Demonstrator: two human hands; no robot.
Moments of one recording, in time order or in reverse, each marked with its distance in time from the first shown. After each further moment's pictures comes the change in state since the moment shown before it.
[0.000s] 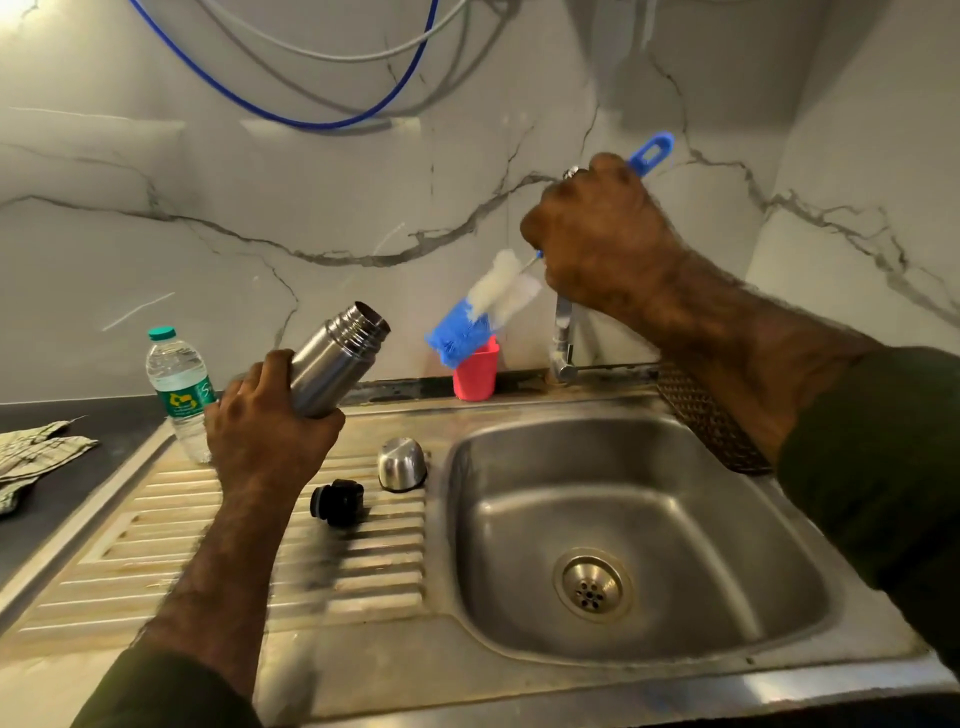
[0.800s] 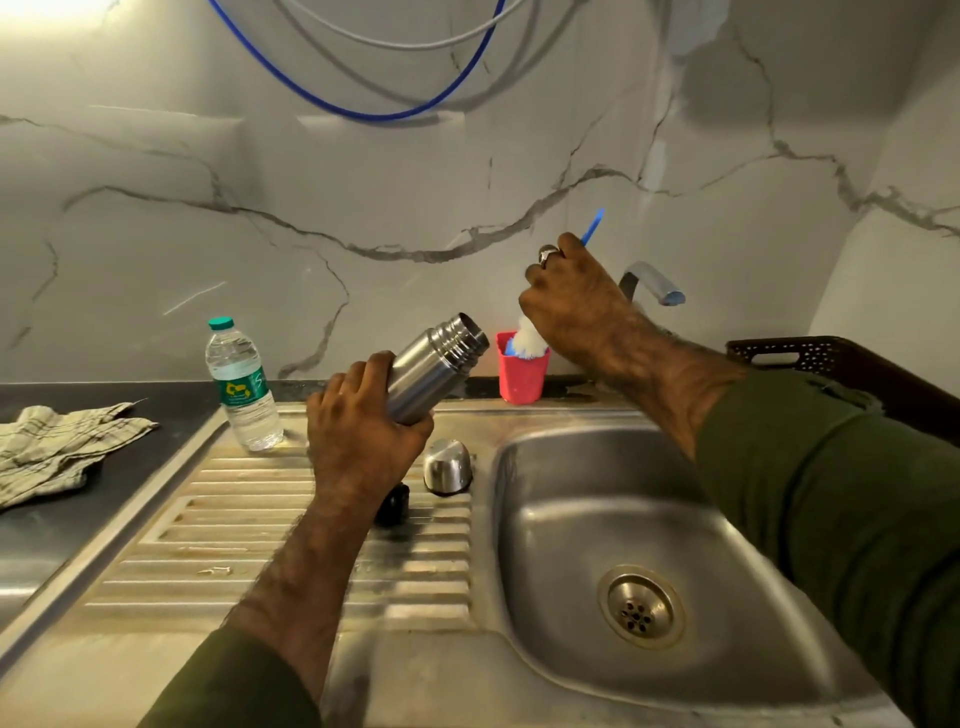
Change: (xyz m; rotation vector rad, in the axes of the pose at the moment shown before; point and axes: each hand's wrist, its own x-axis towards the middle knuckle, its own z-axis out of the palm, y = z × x) left_hand -0.009 0.016 0.026 -0.027 -0.060 0.095; right_hand 0.046 -0.079 0.094 -0.252 -0.097 -0.138
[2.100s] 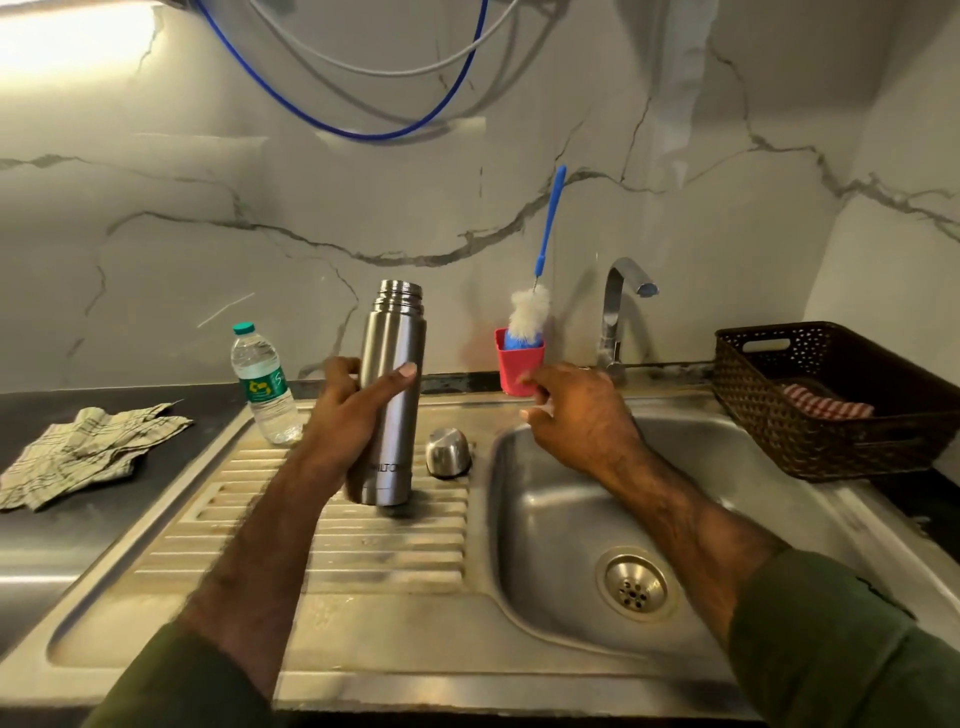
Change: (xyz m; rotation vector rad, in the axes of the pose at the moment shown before) left_hand 0.001 0.024 -0.063 -0.801 -0.341 -0.582; right_hand -0.111 -0.067 0.009 1.311 0.006 0.411
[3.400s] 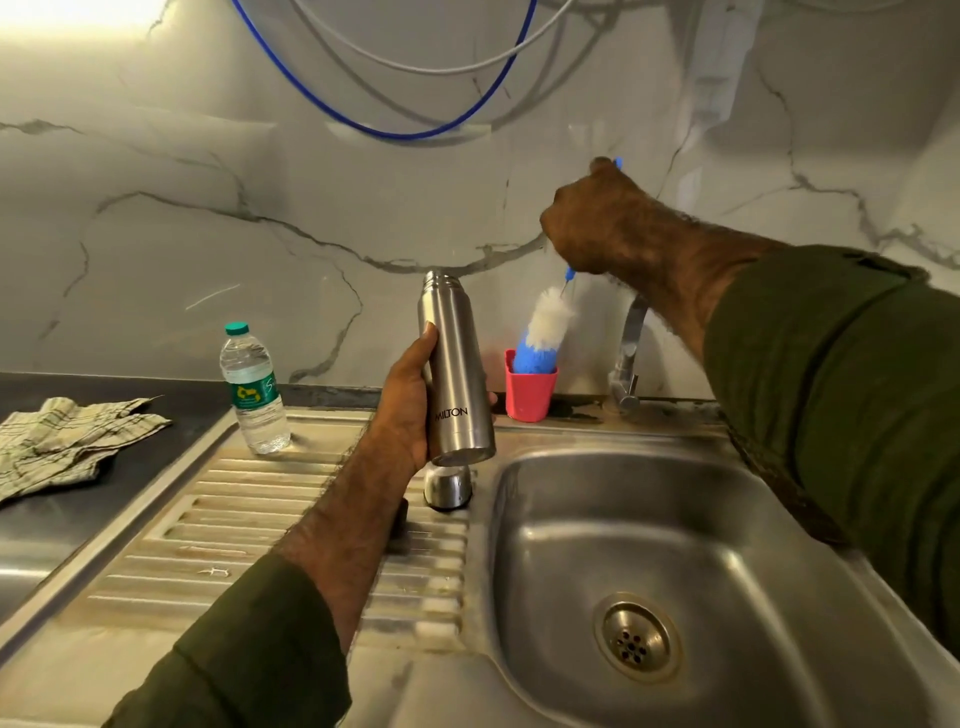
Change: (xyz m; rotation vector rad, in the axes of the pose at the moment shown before) left_hand 0.072 -0.004 0.066 -0.743 -0.318 -0.288; right_hand 0.202 -0.048 -0.115 -1.329 -0.134 -0.391
